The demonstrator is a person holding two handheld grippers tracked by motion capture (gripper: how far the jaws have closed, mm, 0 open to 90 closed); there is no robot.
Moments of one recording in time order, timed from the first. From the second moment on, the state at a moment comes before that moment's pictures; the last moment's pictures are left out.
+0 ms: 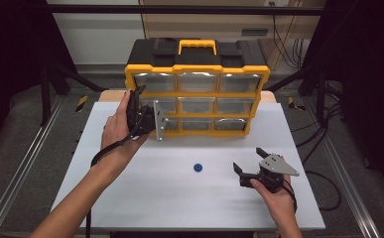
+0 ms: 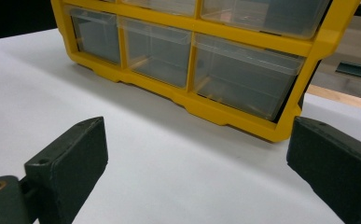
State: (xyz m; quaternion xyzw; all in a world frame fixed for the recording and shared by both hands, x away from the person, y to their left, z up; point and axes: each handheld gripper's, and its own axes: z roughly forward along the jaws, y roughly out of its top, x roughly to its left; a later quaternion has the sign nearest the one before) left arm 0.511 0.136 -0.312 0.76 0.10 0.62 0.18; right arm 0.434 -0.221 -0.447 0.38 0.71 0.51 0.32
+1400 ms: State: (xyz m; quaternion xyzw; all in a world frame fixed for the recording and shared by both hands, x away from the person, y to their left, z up) left arm 0.520 0.142 -0.315 0.69 0.05 0.71 0.10; right arm 0.434 -0.221 -0.445 0.38 0.70 0.51 0.32
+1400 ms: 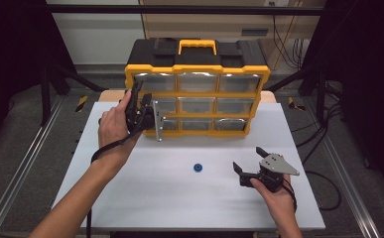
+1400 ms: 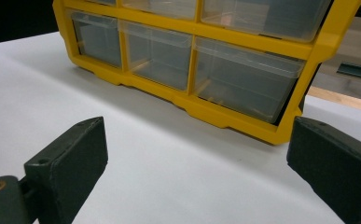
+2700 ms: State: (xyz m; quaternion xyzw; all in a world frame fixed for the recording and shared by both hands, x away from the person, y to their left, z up) left arm 0.545 0.137 -0.314 0.68 0.01 0.73 0.07; right arm 0.435 -0.222 -0.445 0.38 0.70 0.51 0.32
